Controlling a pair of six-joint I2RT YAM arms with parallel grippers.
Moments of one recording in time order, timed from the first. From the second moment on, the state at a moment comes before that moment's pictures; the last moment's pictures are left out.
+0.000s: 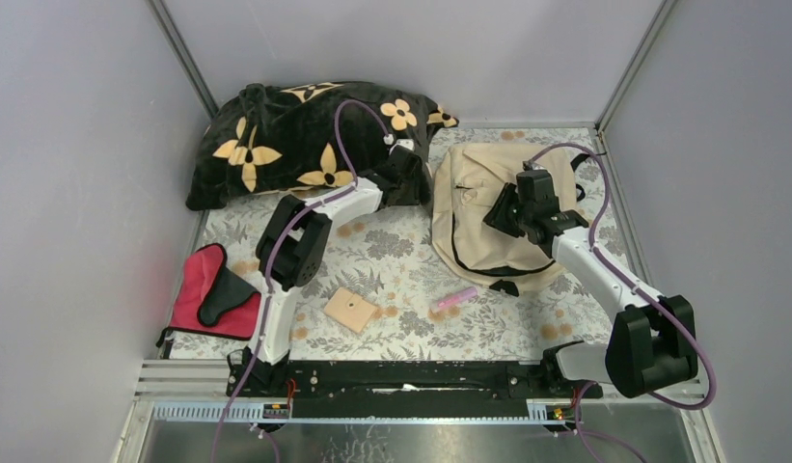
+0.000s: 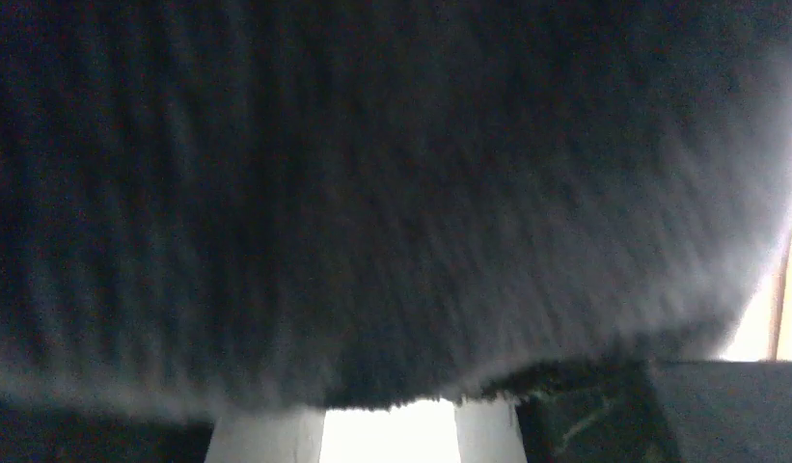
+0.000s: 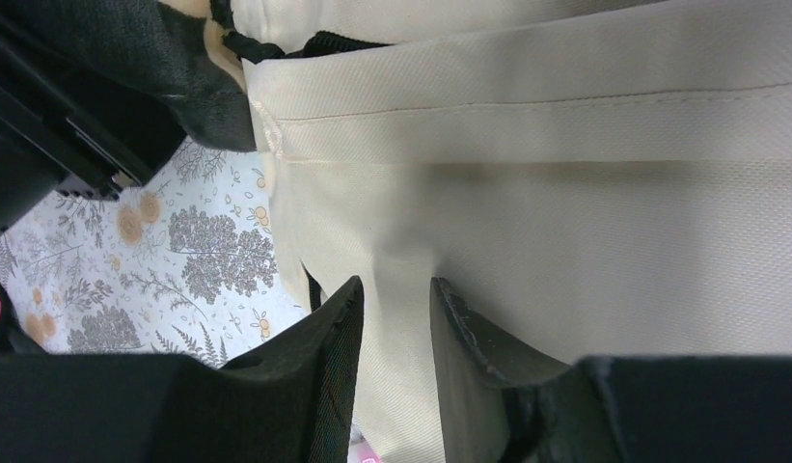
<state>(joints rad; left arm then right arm) -0.56 2.14 1.59 -0.28 -0.15 -0.46 0.28 1.31 0.90 -0.36 -0.02 0.62</state>
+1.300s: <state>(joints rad) -0.58 2.18 1.55 -0.24 -0.17 -0.49 0.22 1.33 0.89 -0.36 -0.08 0.60</state>
